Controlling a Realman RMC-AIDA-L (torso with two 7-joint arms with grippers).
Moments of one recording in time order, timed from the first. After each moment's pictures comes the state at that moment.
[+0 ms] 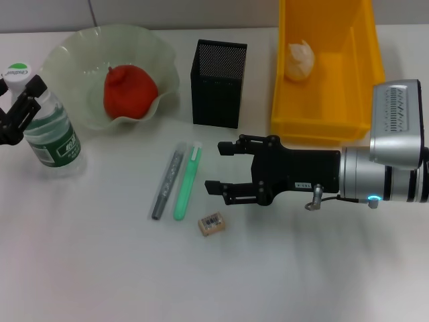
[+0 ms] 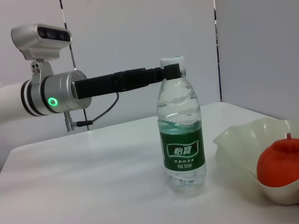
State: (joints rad) left arm -0.29 -2.06 0.48 0.39 1.48 1.53 -0.86; right arm 0.66 2.09 -1.12 -0.26 -1.58 -1.31 0.98
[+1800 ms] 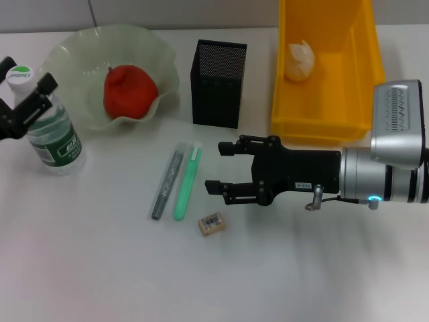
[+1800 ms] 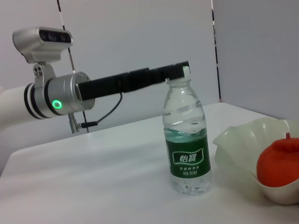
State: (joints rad) left arm -0.31 -2.07 0.47 0.37 1.47 1.51 -0.80; right arm 0.66 2.09 -1.12 -0.26 -1.58 -1.32 0.99
